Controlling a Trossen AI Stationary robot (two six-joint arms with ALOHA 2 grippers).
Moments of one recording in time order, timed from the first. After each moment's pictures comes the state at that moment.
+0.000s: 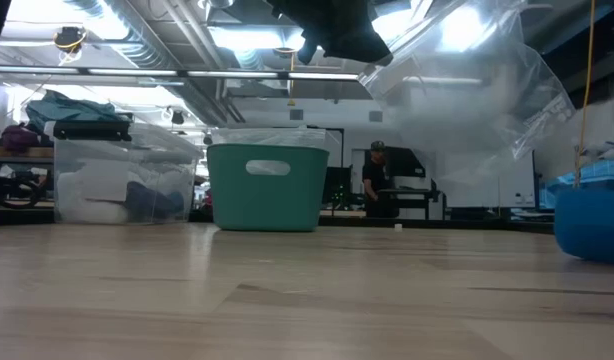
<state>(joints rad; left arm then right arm) -0.09 1.72 1.34 -0.04 -0.40 -0.08 0.96 1.80 1.14 -1.07 0.56 0.73</state>
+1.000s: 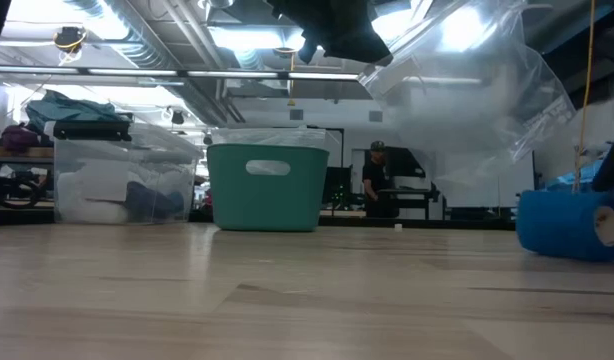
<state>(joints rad) -0.08 1.72 1.34 -0.04 -0.40 -0.04 0.92 1.92 1.13 -1.13 0.71 0.86</state>
